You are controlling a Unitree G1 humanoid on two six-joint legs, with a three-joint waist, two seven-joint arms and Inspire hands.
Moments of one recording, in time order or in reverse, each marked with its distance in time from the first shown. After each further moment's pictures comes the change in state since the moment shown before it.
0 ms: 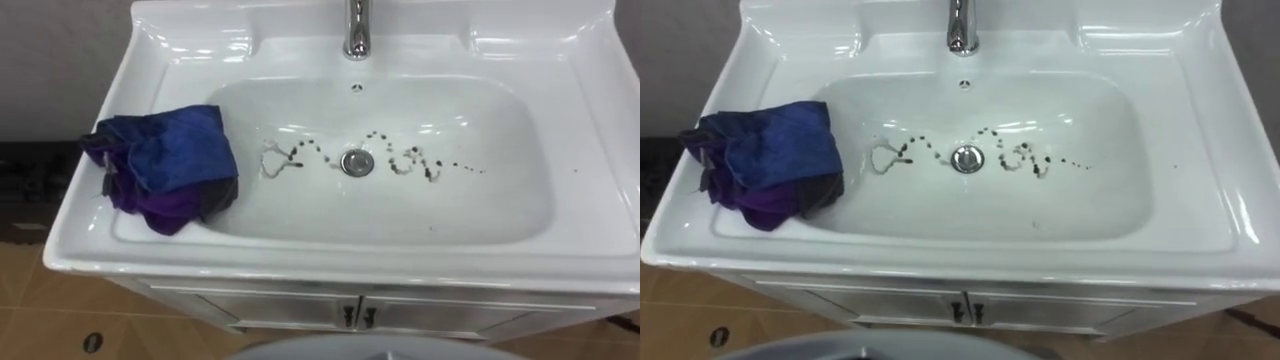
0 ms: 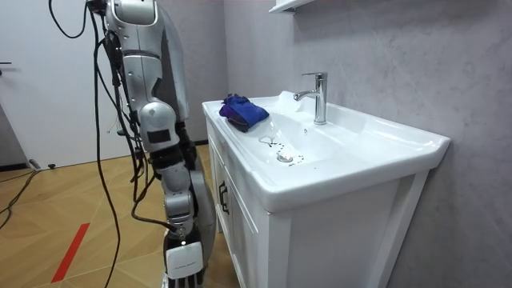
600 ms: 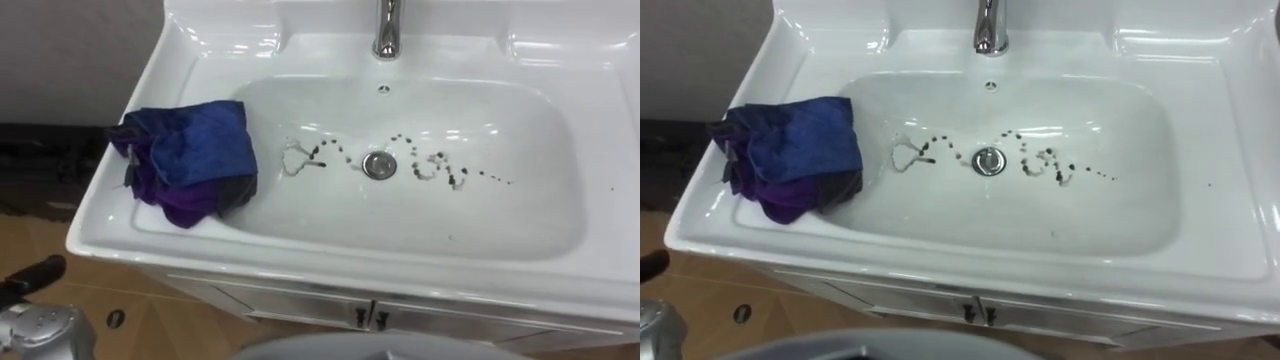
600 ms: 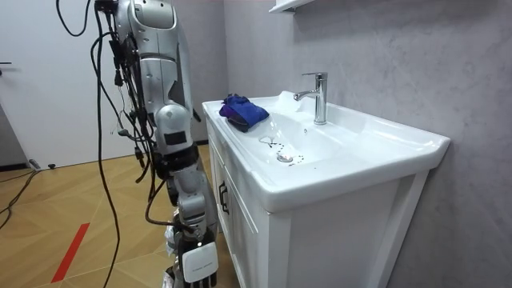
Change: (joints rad) left arm -0.006 0.034 0.073 -0.619 -0.033 -0.163 0.363; right arm 0.036 -0.017 -0.001 -0.010 -0.016 -0.068 -0.019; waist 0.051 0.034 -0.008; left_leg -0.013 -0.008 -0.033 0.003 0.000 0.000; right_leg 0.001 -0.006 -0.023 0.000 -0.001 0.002
